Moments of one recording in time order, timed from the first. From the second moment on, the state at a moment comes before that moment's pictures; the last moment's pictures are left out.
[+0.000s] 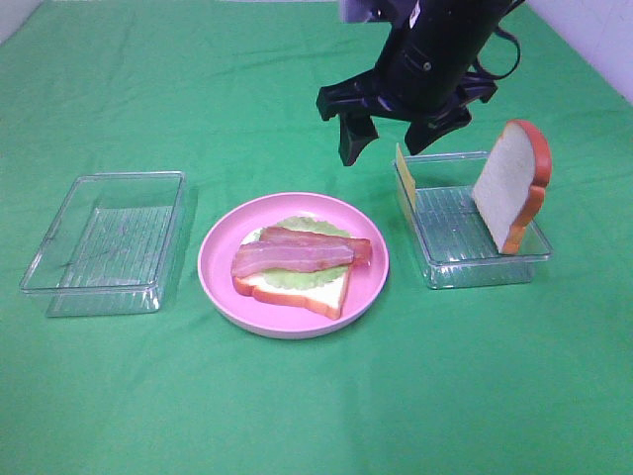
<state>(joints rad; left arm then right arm) -0.73 -0.01 -0.50 0.11 1.06 -0.12 0.50 1.90 -1.52 0.07 0.85 0.13</state>
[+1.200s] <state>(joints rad) -0.73 -0.01 -0.50 0.11 1.06 -0.12 0.39 2.24 -1.83 0.07 1.01 0.13</state>
